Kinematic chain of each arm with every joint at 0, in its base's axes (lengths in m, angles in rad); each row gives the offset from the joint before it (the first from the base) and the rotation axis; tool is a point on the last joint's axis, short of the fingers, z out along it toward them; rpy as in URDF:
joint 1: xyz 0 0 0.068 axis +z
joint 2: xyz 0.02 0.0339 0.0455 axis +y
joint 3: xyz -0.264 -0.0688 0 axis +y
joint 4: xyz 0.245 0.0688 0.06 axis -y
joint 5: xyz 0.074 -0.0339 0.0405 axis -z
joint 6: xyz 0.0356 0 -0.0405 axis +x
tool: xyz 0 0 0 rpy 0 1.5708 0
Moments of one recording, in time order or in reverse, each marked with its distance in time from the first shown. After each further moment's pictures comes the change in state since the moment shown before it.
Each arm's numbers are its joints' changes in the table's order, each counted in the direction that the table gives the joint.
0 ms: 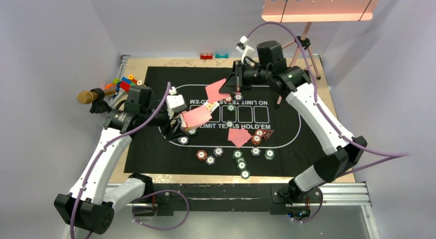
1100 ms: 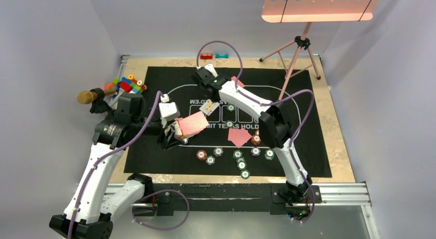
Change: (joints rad) left arm 0.018 -0.137 -0.003 -0.110 0.046 -0.016; right arm 0.239 0.710 -0.372 -0.161 1.175 -0.264
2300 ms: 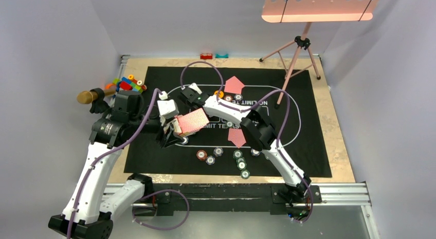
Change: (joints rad) left arm 0.000 0.013 -0.065 -0.027 0.016 0.000; right arm 0.127 0.198 -0.024 0.078 0.006 -0.033
